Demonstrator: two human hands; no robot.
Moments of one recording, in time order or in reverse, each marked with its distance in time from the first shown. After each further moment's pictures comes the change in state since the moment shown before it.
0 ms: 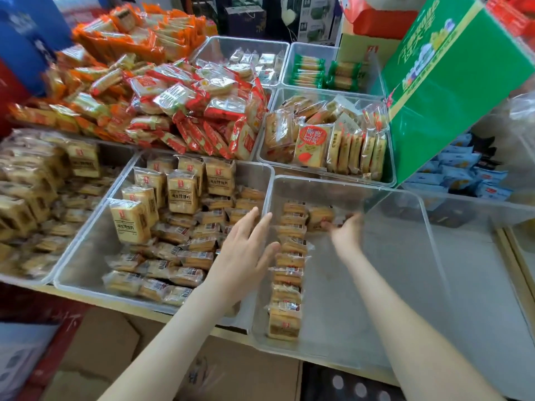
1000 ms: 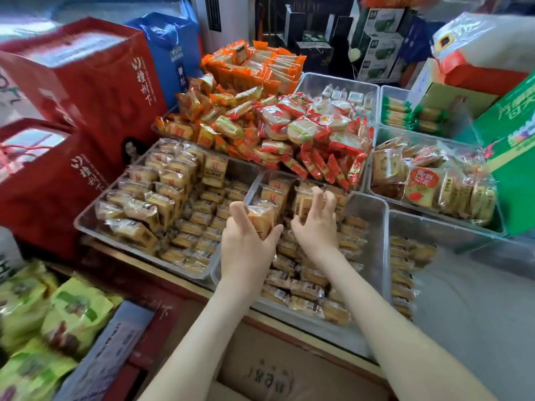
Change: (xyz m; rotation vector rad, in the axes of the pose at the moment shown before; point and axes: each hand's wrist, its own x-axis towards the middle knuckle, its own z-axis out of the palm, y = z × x) left_hand -0.065 -0.123 -0.148 -0.206 0.559 -0.393; right_hand -0.171 -0.180 0.183 -0.416 -0.138 -0.623
